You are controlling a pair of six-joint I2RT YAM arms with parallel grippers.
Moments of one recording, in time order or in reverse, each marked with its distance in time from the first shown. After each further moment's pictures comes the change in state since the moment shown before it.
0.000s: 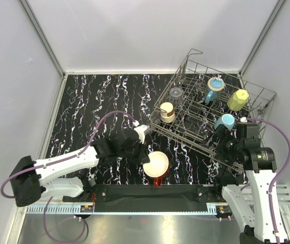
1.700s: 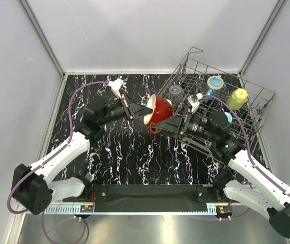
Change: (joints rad) left arm 0.458 -0.006 0.122 0.694 0.467 -0.408; right arm 0.594 0.217 -0.212 1.373 -0.332 0.537
